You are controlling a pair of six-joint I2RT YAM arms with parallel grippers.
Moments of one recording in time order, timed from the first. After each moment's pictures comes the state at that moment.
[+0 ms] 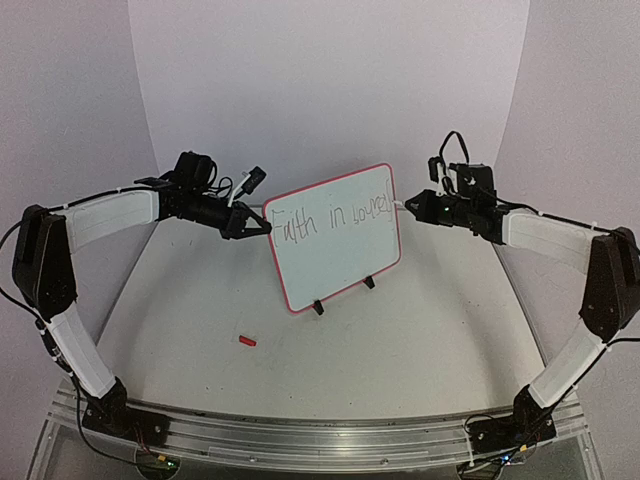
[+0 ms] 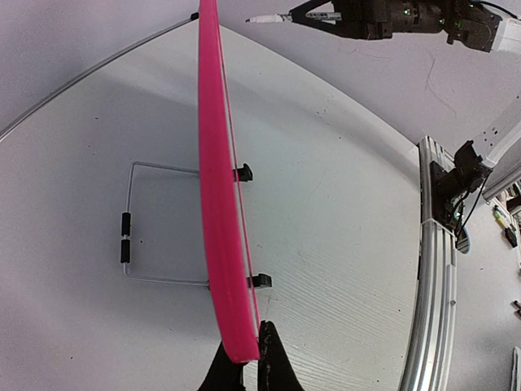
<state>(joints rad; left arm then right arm) -0.43 1.70 1.39 -0.41 0.80 0.21 0.34 1.63 1.21 0.00 -0.23 0.33</state>
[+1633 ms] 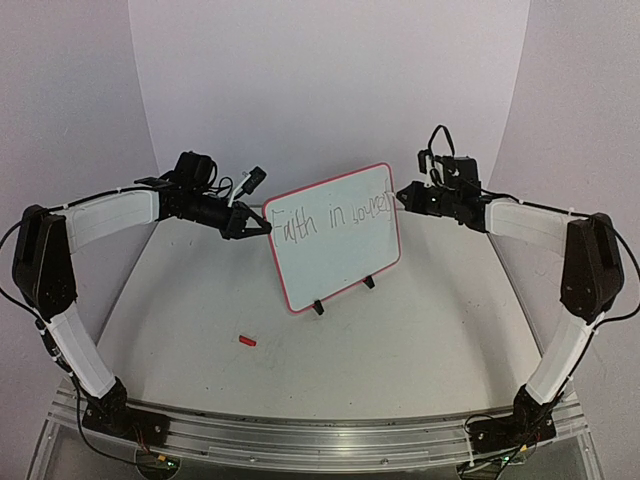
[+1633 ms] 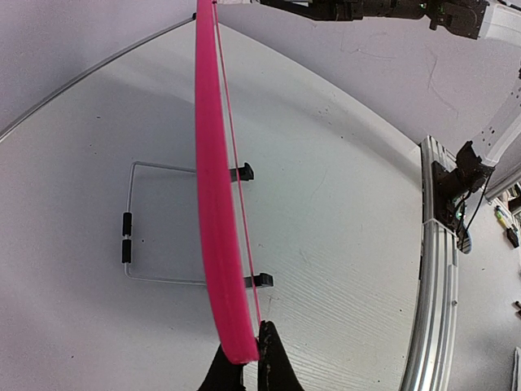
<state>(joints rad) -0.44 1.70 1.39 -0.41 0.79 0.21 0.35 1.78 1.37 0.01 -0.19 0.32</state>
